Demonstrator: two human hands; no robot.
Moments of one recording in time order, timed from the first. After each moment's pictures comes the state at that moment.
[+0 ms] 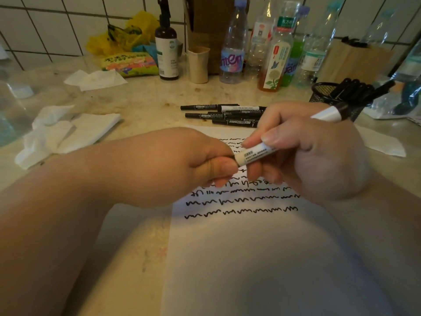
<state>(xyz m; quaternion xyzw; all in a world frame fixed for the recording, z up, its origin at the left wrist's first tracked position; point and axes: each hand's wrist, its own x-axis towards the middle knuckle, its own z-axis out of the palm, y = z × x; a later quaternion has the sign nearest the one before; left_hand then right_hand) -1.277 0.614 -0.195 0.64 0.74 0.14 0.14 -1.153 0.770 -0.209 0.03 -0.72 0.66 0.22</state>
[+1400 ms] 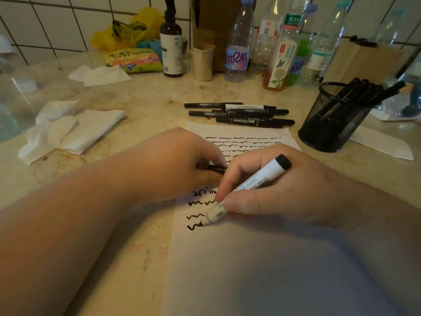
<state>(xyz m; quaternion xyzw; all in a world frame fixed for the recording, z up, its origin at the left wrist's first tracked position) -1.287 0.619 -0.220 0.55 0.81 0.16 0.08 -1.144 0.753 -0.207 -0.02 -0.86 0.51 -0.03</state>
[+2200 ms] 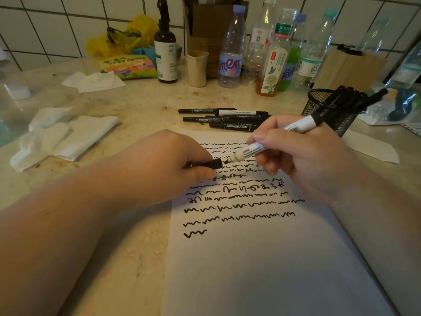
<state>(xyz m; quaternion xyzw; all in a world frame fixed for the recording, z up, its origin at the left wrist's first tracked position) -1.290 0.616 -0.214 0.54 0.82 0.15 0.08 -1.151 0.796 -0.216 -0.10 -0.76 0.61 0.19</state>
